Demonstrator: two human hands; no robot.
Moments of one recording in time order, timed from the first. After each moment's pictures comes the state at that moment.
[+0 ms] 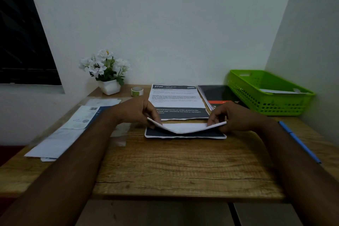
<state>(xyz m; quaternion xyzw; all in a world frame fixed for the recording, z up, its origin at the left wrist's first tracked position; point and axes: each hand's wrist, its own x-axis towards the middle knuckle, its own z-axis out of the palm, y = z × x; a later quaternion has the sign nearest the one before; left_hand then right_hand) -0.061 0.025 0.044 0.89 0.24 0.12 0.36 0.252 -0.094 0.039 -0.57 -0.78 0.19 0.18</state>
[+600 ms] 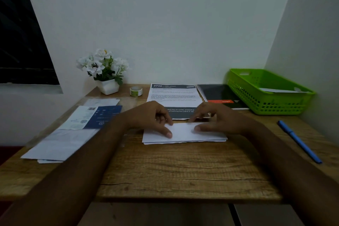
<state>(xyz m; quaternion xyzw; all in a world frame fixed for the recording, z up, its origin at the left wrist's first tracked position) -0.032 0.017 0.029 0.91 0.26 0.11 0.30 0.219 -0.091 0.032 -0.51 -0.81 0.15 0.24</state>
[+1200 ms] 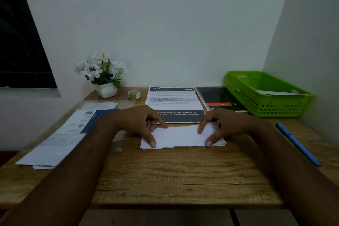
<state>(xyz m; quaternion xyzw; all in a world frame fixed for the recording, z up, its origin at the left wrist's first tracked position) -0.048 0.028 0.039 0.92 0.24 0.01 0.30 0.240 -0.088 0.038 -0.57 -0.78 0.23 0.12</state>
